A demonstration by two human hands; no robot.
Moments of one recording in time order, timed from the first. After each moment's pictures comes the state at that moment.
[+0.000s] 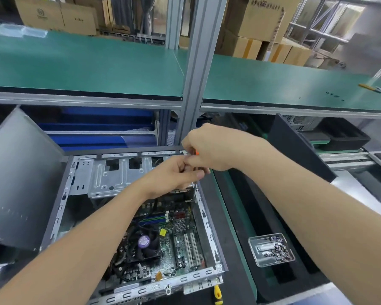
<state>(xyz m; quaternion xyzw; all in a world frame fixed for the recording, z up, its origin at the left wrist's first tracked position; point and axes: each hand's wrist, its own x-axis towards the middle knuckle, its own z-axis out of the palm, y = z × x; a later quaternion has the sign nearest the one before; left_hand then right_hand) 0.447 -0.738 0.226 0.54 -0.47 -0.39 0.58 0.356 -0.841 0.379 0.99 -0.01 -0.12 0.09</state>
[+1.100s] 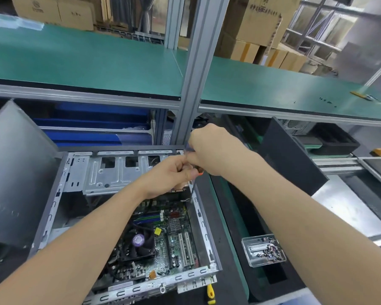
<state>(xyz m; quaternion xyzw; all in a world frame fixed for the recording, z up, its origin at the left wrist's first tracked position) 0.444 -0.739 0.218 0.52 -0.46 -0.38 0.61 0.356 -0.837 0.361 0.99 -0.12 -0.03 0.10</state>
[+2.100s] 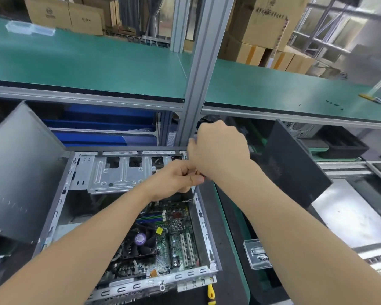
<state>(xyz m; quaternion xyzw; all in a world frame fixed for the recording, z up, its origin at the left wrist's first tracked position) 0.428 -0.738 0.229 0.54 -0.50 -0.37 0.57 0.346 -0.825 0.348 0.96 -0.22 0.16 0.11</state>
